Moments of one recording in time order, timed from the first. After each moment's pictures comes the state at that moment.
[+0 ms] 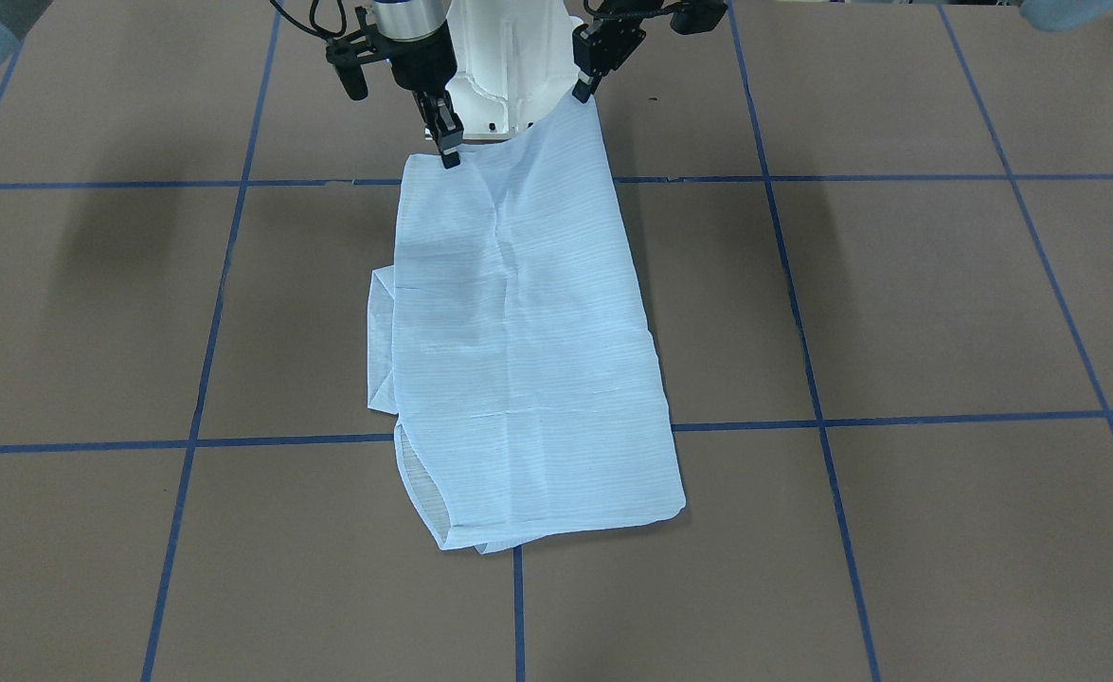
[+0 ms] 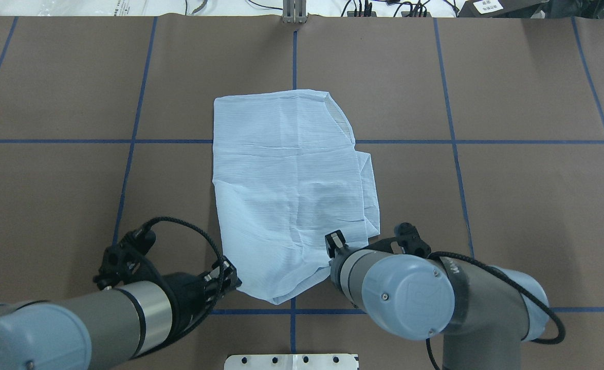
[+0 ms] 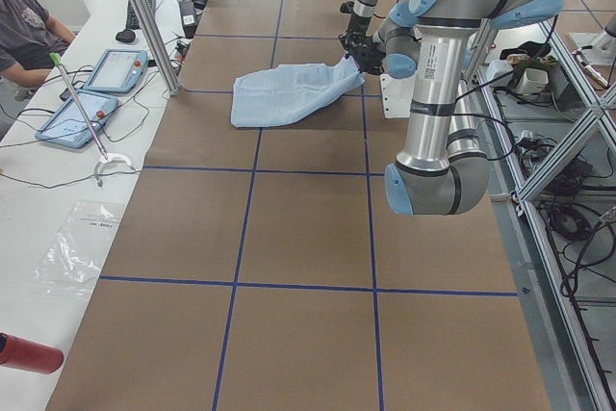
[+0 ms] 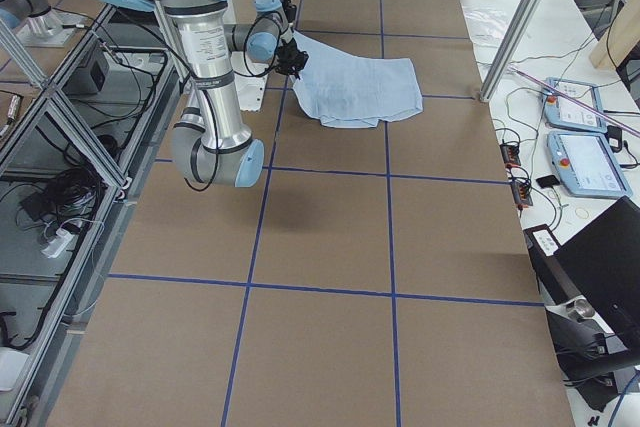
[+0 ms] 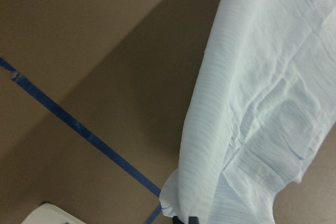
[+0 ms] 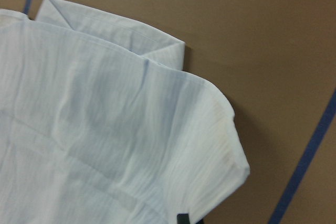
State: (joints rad) left arm -0.15 -1.88 -2.30 -1.74 -1.39 -2.18; right arm 0.22 -1.10 2.13 -1.67 1.48 2.59
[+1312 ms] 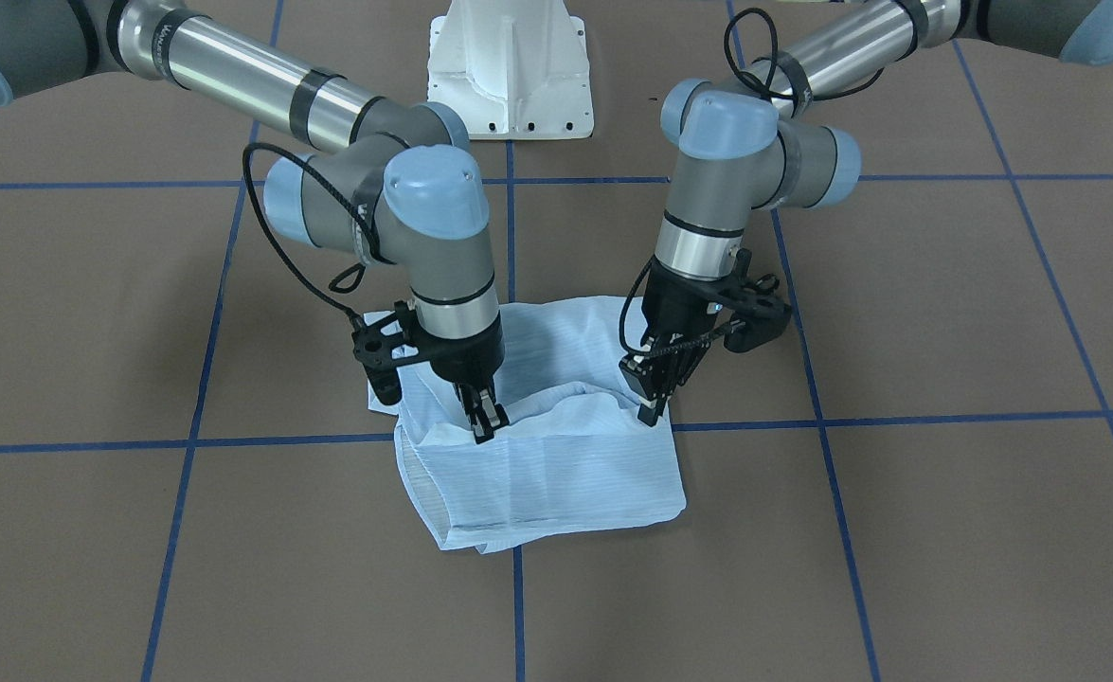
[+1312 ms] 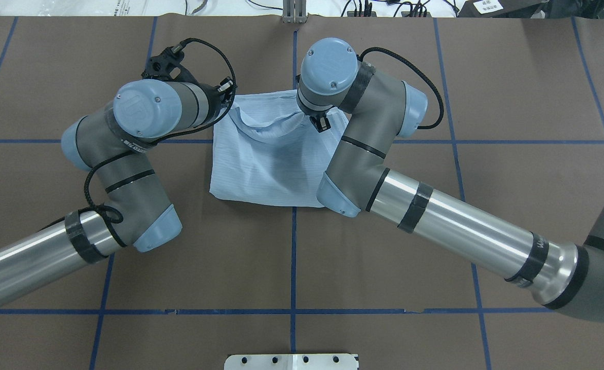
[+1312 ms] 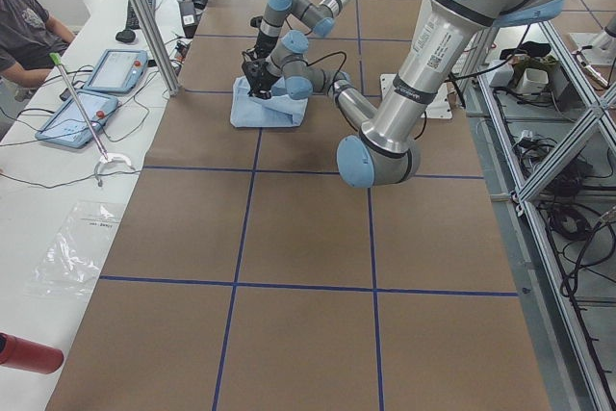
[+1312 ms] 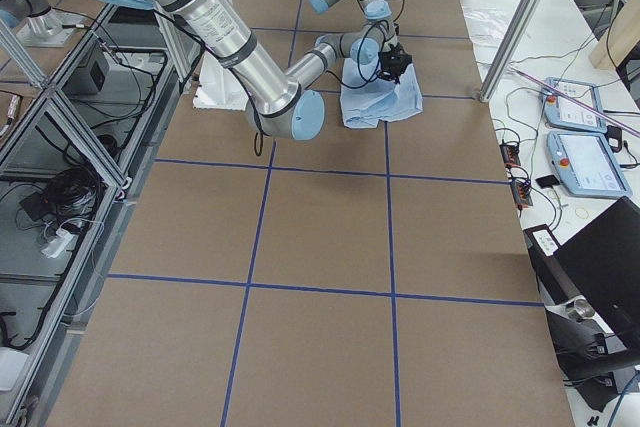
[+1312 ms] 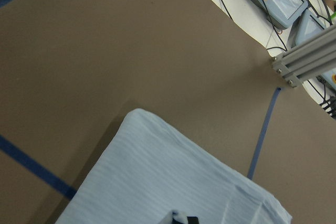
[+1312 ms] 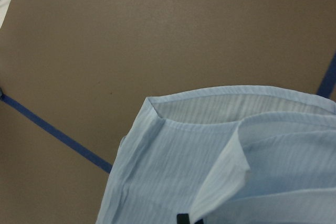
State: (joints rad) left arm -0.67 -2.21 -1.45 -2.15 -1.51 -1.81; right arm 0.65 -0.65 1.18 -1.21 1.70 2.29
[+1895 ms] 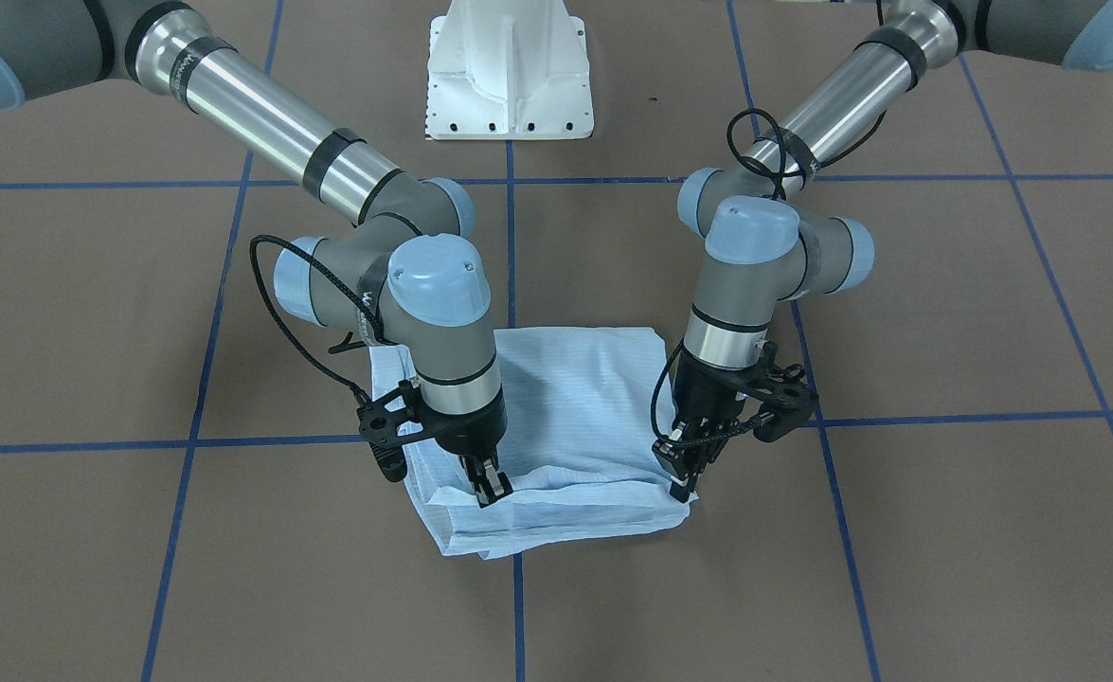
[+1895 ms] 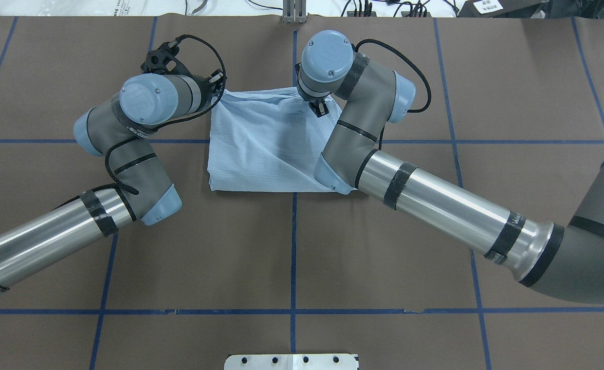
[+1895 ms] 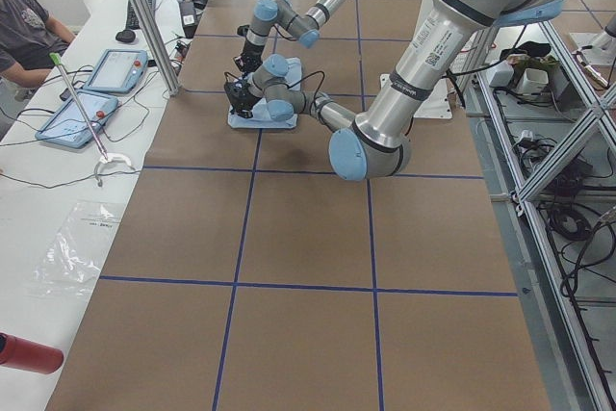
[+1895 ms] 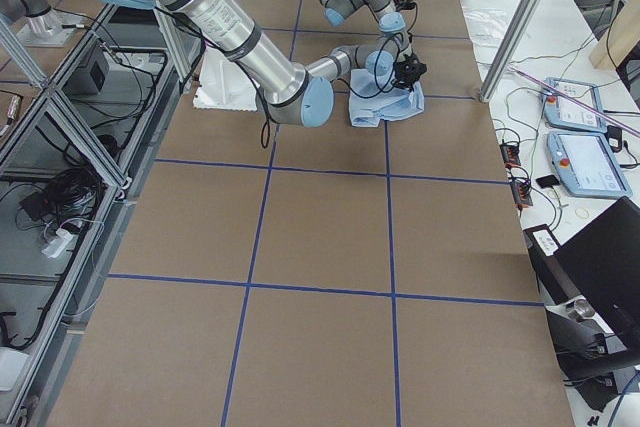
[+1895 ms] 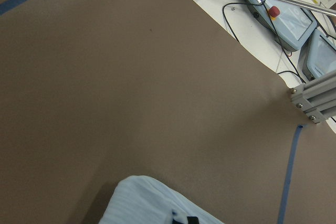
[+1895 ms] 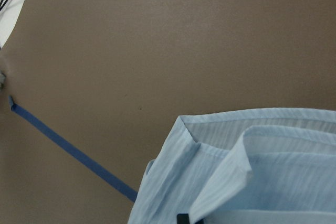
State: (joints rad) left arm -0.71 -2.26 -1.20 -2.36 -1.51 -1.76; right arm 0.69 -0.56 0.95 -1.05 1.70 2.25
